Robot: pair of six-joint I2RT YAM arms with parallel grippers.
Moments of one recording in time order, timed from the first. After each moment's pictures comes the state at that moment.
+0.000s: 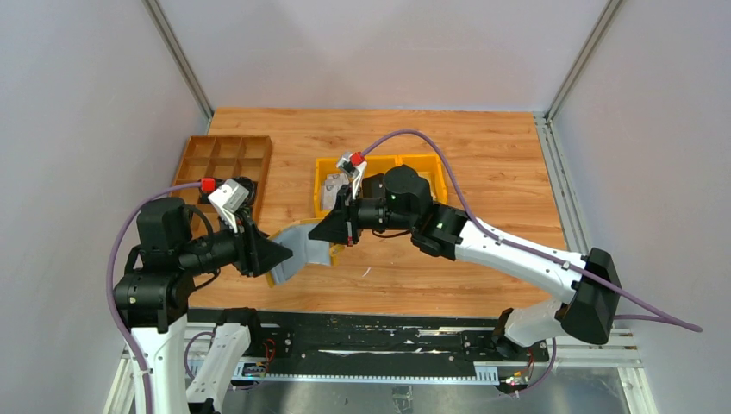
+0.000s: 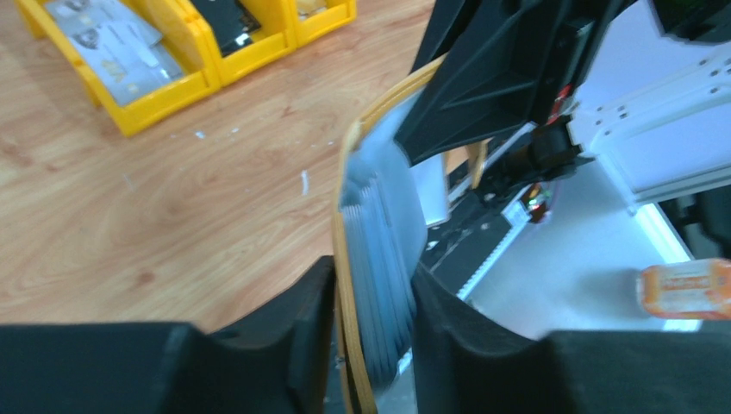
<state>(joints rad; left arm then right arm) 0.03 0.66 1.27 -1.22 0.88 -0.01 1.04 1.39 1.22 0.06 -0.46 0.53</state>
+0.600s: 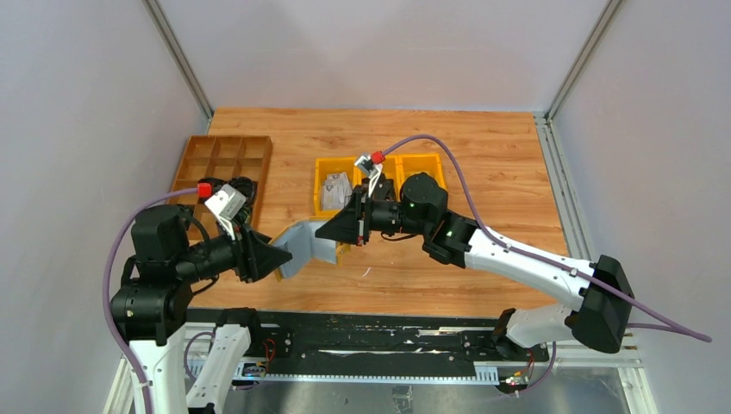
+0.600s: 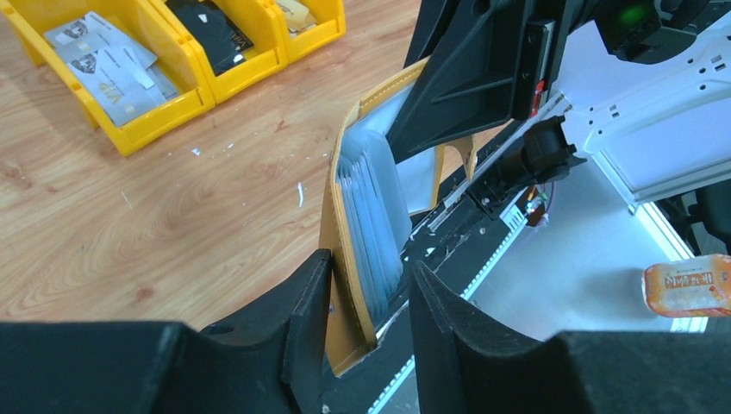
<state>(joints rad) 0.03 0.62 1.27 -1.20 0.91 -0.01 1.01 1.30 1.05 0.27 -0.46 0.71</state>
